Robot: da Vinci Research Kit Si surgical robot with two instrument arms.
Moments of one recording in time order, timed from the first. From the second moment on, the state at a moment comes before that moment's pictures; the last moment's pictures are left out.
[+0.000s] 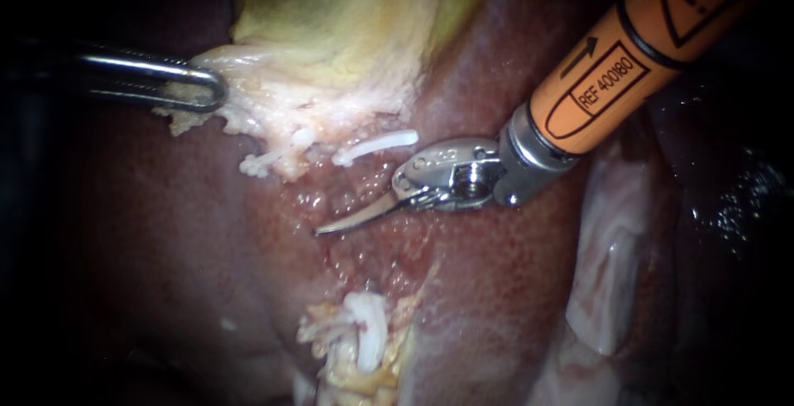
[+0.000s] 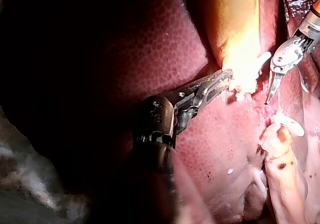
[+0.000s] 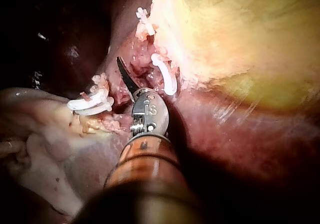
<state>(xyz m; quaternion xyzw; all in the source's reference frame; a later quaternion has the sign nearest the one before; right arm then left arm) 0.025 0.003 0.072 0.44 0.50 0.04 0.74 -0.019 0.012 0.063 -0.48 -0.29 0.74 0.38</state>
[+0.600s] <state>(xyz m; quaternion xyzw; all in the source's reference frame) 0.023 0.002 0.071 0.37 0.53 0.14 0.75 -0.019 0.012 0.063 -0.48 -0.29 0.74 0.38</state>
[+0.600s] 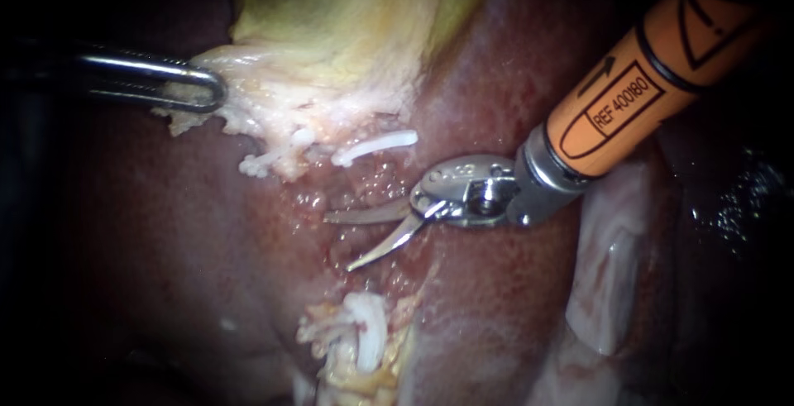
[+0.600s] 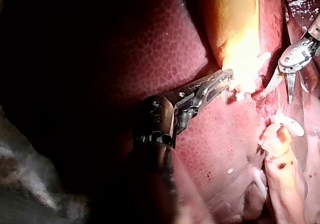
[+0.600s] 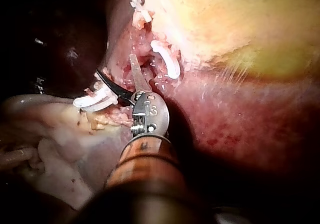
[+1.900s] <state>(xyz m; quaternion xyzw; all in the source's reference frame) 0.011 0.002 0.064 0.09 0.43 0.07 0.90 -0.023 0.009 0.067 -0.48 -0.29 0.74 0.37</state>
